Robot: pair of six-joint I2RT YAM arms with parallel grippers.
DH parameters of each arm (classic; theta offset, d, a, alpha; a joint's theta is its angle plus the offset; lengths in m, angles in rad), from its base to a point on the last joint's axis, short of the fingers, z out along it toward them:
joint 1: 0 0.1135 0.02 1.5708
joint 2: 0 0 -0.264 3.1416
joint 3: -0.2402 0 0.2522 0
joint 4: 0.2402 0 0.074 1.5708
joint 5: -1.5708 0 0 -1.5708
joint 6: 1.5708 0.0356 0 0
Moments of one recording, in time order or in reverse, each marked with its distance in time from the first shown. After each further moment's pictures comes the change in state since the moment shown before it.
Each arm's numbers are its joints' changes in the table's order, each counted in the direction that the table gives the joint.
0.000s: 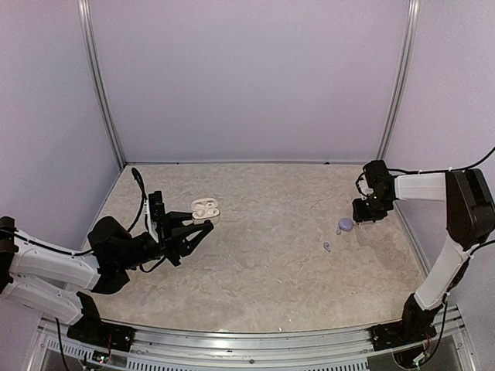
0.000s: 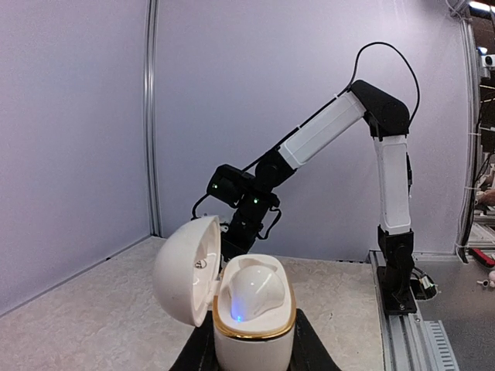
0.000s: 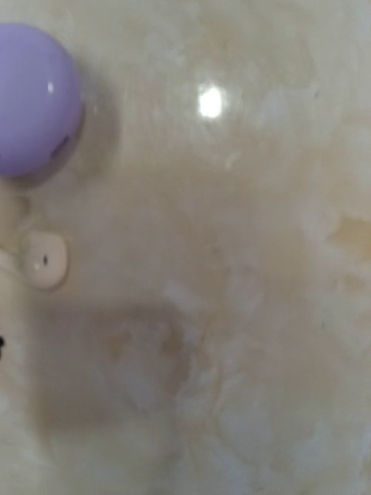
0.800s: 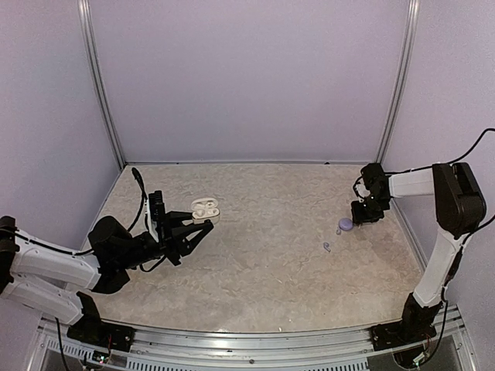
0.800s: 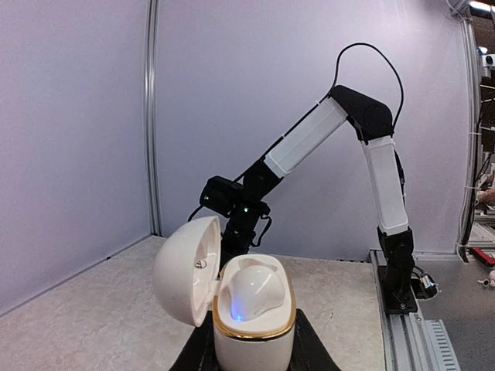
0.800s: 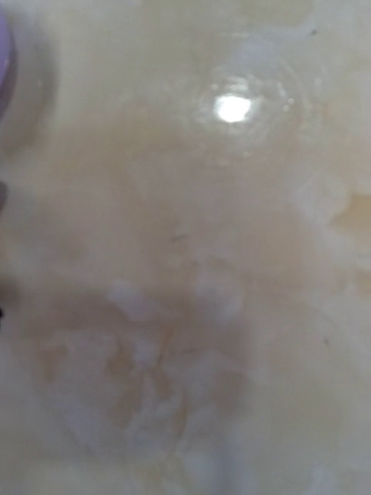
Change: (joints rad) left arm 0.008 -0.005 0.000 -0.006 -0.008 -0.001; right arm -0.037 -0.136 -0.066 -0.009 0.042 -0.029
